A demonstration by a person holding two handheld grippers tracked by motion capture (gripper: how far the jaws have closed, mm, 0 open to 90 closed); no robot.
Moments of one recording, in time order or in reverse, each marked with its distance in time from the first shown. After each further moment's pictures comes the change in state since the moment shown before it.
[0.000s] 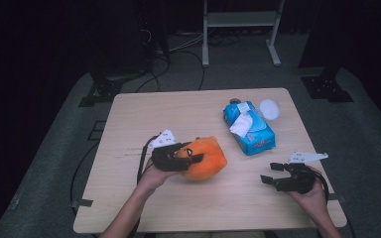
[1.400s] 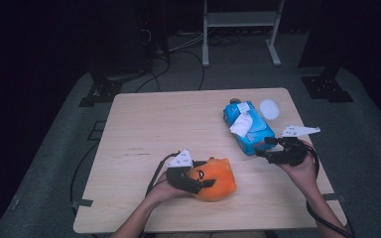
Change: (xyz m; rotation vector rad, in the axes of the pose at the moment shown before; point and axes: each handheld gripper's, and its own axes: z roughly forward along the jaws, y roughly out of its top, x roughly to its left) left arm -0.017 -0.048 0.037 0.091 -0.144 0.081; right arm -0.024 0.068 0.019 -0.070 -0.059 -0.079
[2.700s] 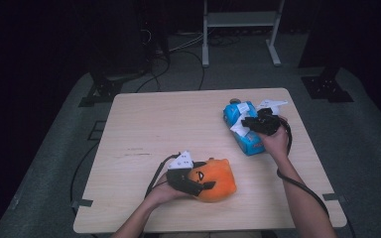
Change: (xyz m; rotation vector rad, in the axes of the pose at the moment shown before) left arm -0.004 -0.002 0.001 0.004 0.009 0.001; right arm -0.049 0.051 0.091 0.064 -0.138 0.049
